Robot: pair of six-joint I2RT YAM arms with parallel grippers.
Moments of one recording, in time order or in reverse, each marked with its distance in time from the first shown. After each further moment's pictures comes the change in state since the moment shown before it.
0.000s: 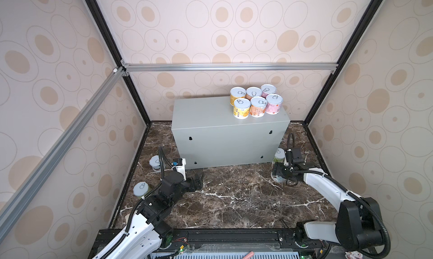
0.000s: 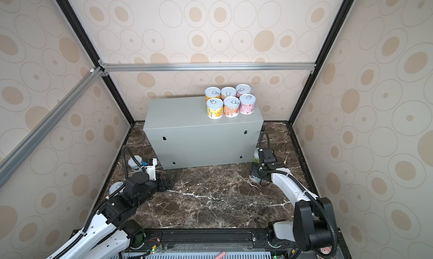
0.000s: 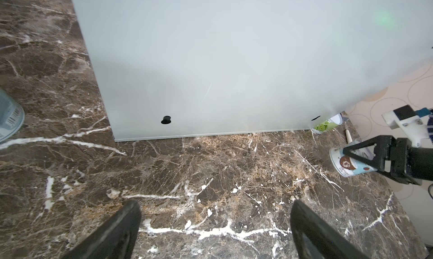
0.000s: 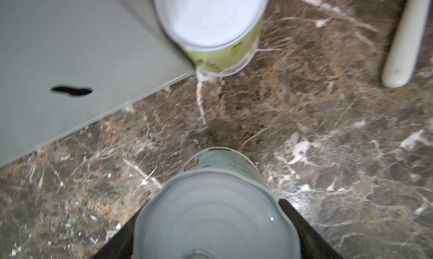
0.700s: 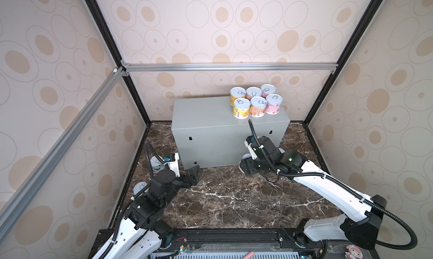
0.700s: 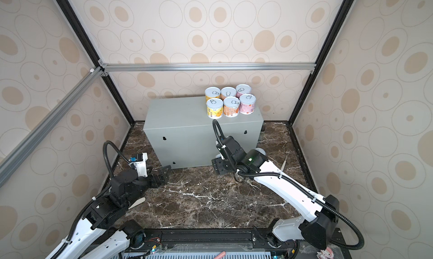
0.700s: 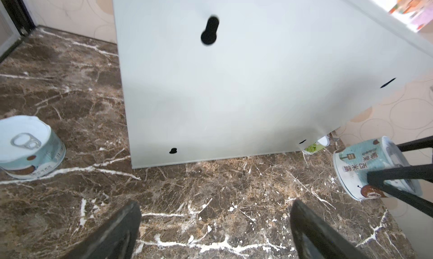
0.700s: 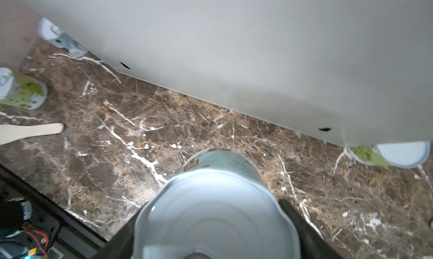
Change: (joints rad) left arm 0.000 -0.034 0.187 -0.115 -0.066 0.085; right arm 0.625 0.075 0.640 -0.352 0.124 -0.132
